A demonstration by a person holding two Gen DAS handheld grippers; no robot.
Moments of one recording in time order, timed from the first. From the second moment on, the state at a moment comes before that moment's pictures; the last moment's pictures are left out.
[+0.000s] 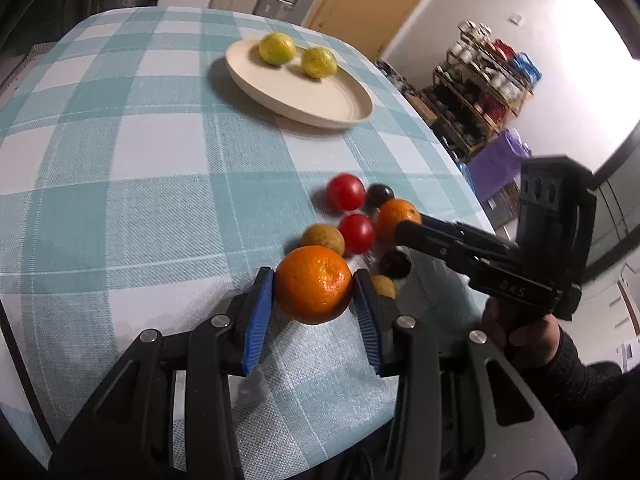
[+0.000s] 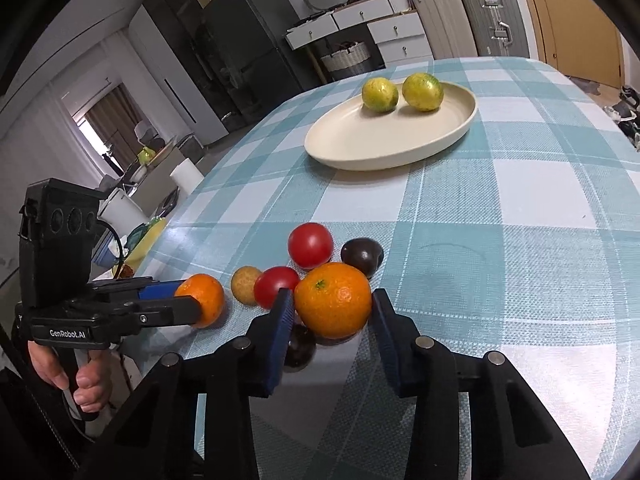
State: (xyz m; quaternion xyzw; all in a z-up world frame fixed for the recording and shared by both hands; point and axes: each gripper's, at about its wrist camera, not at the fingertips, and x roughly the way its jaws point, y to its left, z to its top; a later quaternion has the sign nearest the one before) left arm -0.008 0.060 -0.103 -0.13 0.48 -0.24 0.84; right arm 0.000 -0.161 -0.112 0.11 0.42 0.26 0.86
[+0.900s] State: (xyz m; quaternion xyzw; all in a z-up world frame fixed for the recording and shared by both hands) left arm 0.096 0.071 -0.056 -0.16 0.43 -0.19 0.87; right arm 0.063 -0.188 -0.061 0.15 0.35 0.29 0.88
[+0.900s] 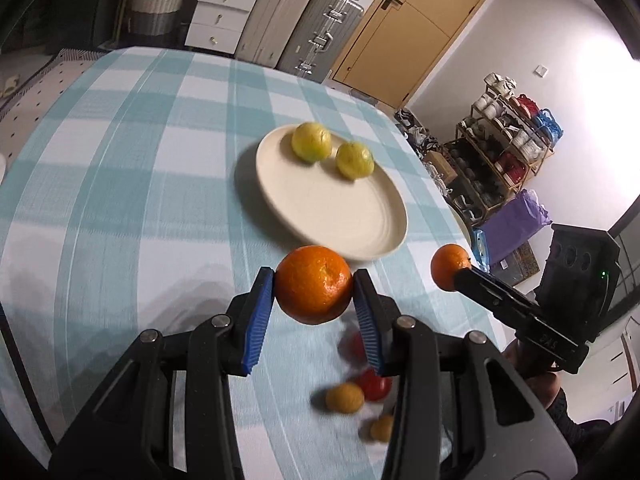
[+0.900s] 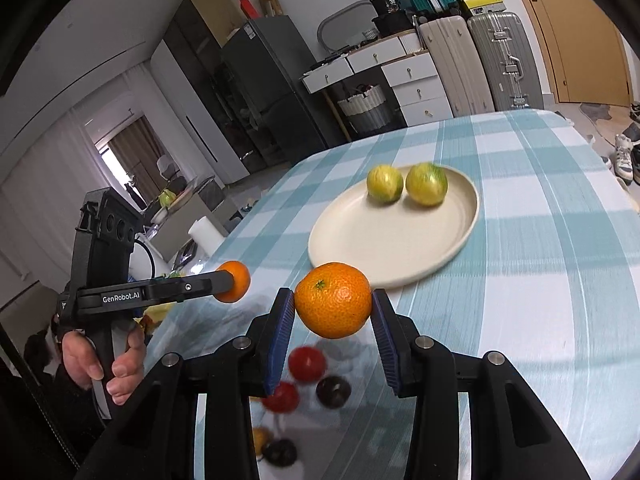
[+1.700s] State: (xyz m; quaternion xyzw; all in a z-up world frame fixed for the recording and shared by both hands) left arm 0.255 0.034 -0.069 -0.15 0.45 -0.19 0.86; right arm 0.199 -0.155 -0.071 0.15 0.38 0.29 0.87
